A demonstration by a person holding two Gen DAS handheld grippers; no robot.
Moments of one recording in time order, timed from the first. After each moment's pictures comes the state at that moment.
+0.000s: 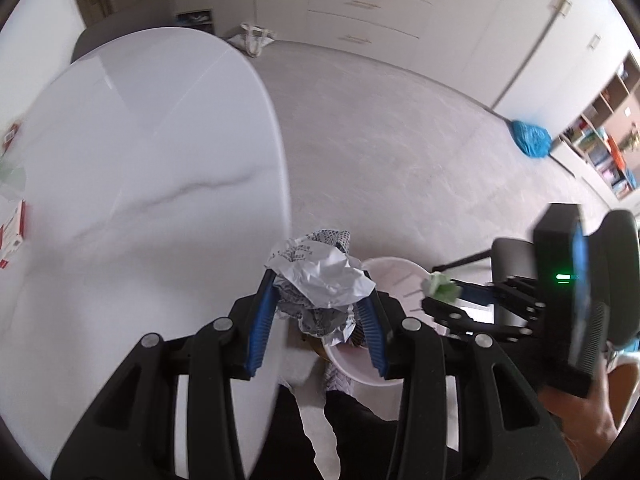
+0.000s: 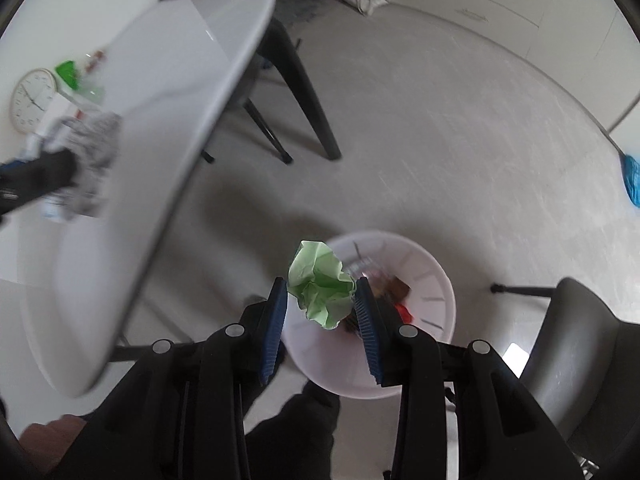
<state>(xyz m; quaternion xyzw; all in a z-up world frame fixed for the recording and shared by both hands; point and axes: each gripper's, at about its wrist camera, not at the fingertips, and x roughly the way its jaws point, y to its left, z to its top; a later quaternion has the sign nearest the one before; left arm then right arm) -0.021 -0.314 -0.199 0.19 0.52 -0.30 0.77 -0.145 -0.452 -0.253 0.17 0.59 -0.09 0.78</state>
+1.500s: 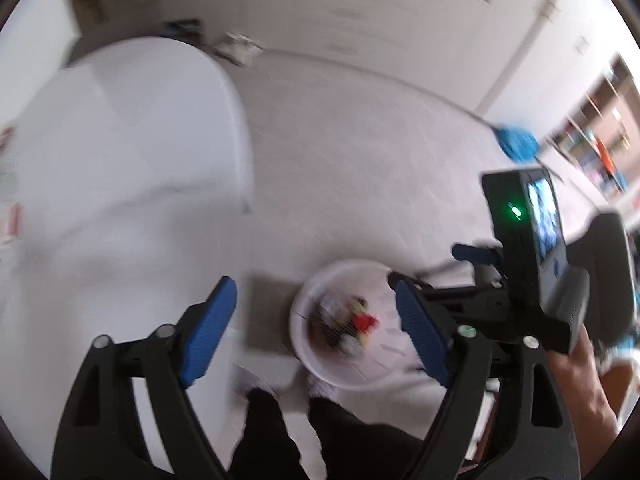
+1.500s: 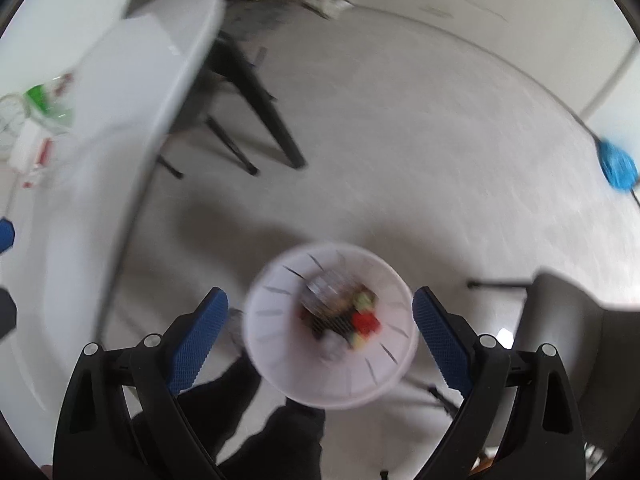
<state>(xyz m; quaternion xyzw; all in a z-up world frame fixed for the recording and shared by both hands) -0.027 -0.306 -0.175 0.16 0.50 -0.30 0.80 -0.140 -0.486 -0.238 0.17 0.58 -0.14 0.79</state>
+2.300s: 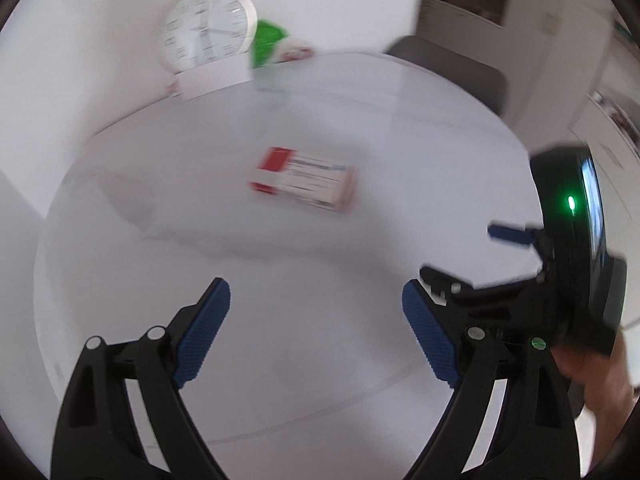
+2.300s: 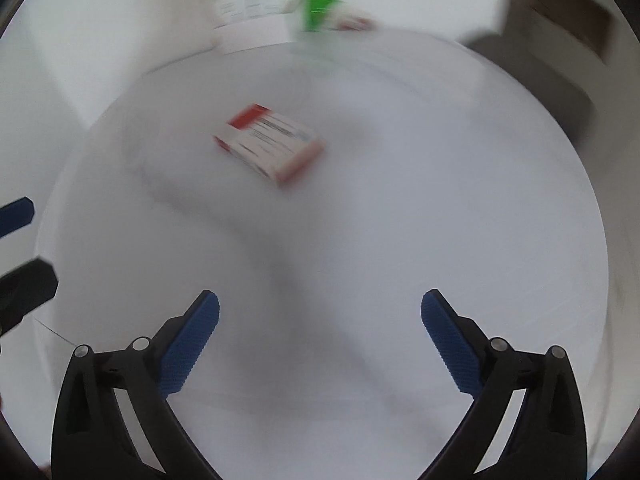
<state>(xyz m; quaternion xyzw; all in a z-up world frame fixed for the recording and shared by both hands) 0.131 0.058 -0.117 -0.03 0.46 0.09 0.88 0.199 -0.114 -0.178 -0.14 0.51 0.24 0.81</state>
